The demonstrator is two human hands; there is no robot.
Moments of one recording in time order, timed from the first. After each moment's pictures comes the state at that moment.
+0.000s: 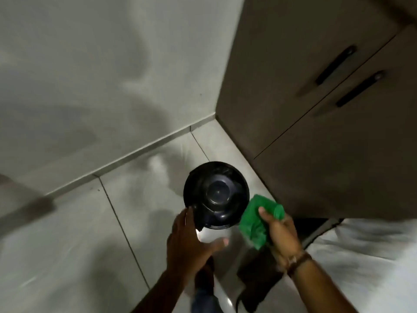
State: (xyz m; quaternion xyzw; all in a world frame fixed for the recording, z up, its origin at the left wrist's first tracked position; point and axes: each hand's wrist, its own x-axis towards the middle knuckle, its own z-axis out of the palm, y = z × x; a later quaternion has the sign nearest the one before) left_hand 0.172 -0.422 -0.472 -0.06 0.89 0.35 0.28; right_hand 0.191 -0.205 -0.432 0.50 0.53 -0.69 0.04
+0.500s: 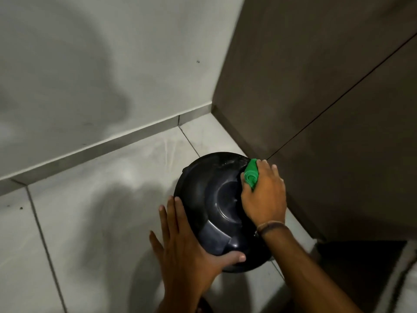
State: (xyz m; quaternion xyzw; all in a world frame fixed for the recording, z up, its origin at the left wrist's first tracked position) left_hand 0.122 -0.394 -0.737 -0.03 0.91 0.36 0.19; right_hand 0.067 -0.214 -0.697 0.29 0.94 -0.16 -0.03
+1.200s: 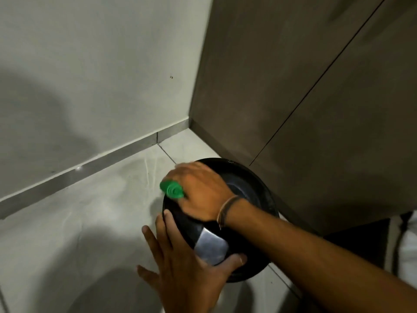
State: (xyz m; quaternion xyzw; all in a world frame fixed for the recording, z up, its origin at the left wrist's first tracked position) left_hand 0.119 -0.390 -0.740 -0.05 0.90 0.37 0.22; right_hand 0.016 -0.284 -0.682 -0.10 0.99 -0.12 0.07
